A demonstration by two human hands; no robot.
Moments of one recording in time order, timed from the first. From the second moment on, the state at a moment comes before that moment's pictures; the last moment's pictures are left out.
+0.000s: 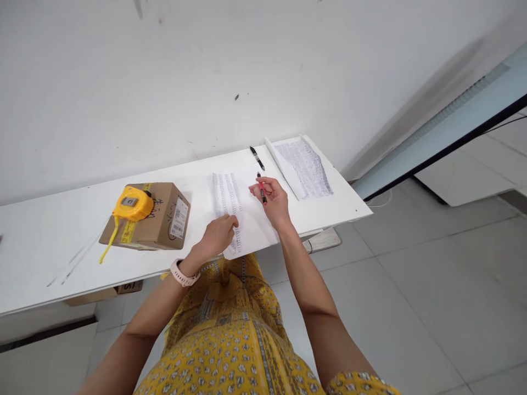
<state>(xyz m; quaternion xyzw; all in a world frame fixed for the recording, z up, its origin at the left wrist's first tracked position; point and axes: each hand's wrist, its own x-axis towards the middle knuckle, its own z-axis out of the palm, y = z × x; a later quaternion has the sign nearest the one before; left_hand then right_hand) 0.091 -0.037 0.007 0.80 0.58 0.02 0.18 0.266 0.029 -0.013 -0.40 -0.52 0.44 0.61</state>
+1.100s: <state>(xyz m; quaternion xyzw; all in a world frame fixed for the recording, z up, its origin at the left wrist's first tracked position) 0.112 -0.072 -0.033 0.78 0.62 0.08 0.10 0.241 0.018 -0.053 -0.52 -0.61 0.38 0.46</state>
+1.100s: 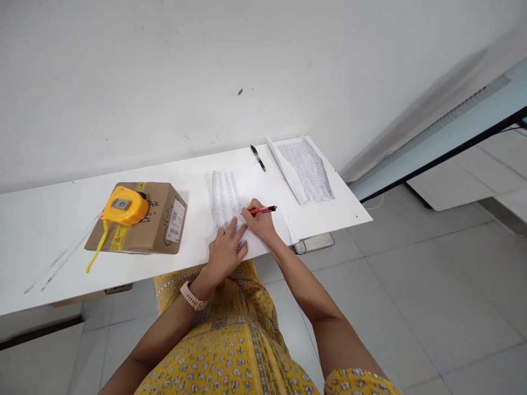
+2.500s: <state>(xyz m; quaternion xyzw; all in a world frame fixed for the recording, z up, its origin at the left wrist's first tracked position) 0.111 -0.072 -0.036 0.78 0.61 0.09 0.11 0.238 0.019 -0.055 -0.53 -0.61 0.38 0.45</state>
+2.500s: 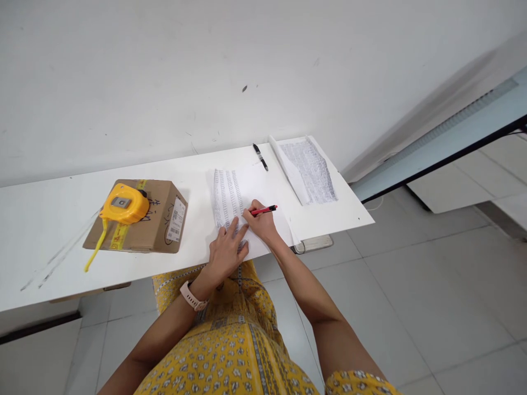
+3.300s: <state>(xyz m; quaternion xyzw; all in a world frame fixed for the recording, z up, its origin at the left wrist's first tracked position) 0.113 -0.071 -0.036 0.77 0.62 0.08 0.10 0.240 0.022 -0.059 -0.53 -0.61 0.37 0.46</state>
